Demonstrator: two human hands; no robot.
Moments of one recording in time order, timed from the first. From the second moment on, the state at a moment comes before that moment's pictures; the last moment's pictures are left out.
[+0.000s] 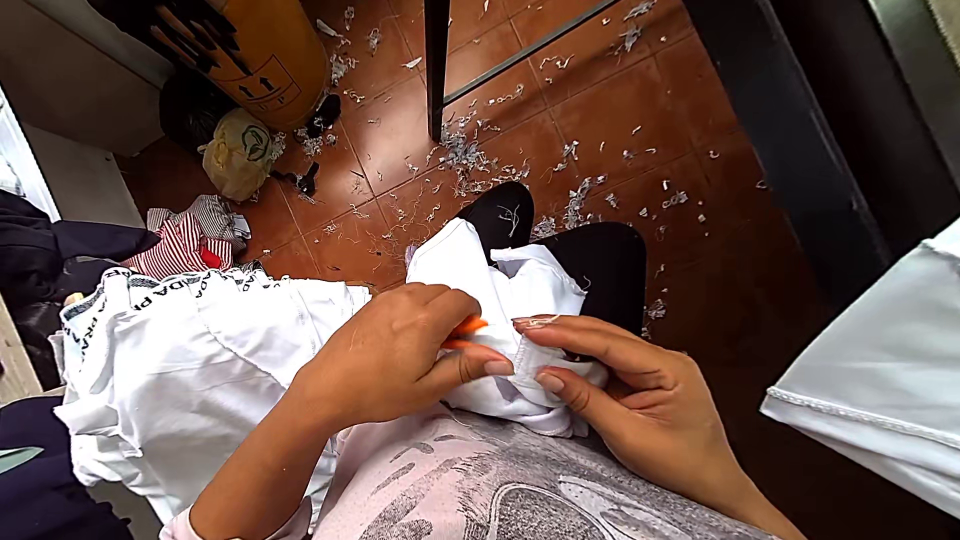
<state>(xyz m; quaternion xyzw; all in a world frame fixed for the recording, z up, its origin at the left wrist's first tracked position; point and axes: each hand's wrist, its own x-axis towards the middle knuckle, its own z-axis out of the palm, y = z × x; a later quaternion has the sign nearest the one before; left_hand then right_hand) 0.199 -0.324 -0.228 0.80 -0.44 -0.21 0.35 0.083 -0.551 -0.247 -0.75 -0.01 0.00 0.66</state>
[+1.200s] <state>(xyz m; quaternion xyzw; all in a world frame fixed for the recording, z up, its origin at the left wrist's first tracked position) 0.190 -0.346 -0.256 0.70 -0.40 -0.24 0.54 0.080 -0.545 -0.250 -0.76 0.04 0.03 0.65</state>
